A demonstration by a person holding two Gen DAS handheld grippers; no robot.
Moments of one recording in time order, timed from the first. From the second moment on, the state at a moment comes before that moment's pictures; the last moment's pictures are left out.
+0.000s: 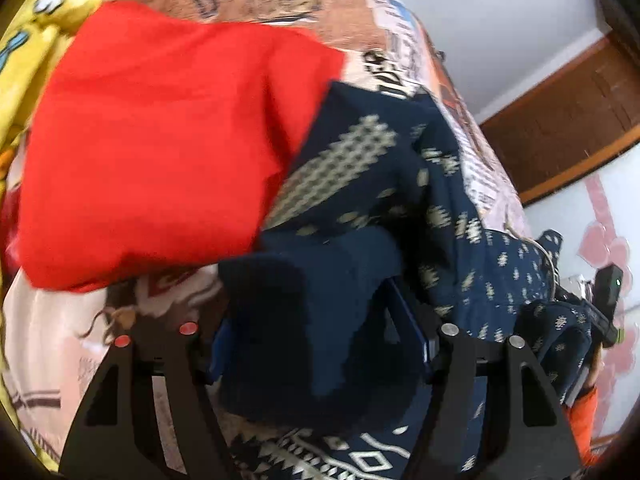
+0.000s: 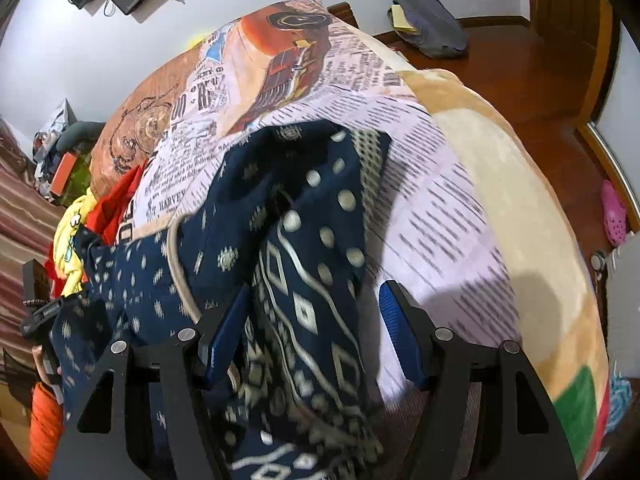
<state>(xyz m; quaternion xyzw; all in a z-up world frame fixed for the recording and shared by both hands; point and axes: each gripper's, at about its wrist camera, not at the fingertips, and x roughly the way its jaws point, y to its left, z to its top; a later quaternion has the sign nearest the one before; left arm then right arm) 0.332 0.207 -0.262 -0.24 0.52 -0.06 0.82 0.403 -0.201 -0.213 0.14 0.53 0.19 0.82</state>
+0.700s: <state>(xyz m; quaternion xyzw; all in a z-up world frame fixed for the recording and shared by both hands) 0.292 0.134 -0.139 -0.07 0.41 0.00 0.91 0.407 -0.170 -0.136 0.10 0.45 0.27 0.85</state>
